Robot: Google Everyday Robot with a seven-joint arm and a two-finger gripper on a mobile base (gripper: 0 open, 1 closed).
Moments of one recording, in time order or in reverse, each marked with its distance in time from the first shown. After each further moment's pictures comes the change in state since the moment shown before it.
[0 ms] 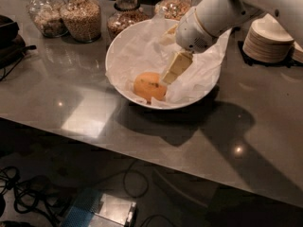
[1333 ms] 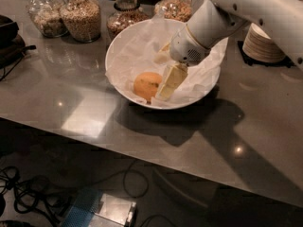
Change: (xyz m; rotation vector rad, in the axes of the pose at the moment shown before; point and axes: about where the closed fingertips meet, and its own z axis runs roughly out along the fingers) arm 0.006 0.035 0.028 -0.154 0.012 0.062
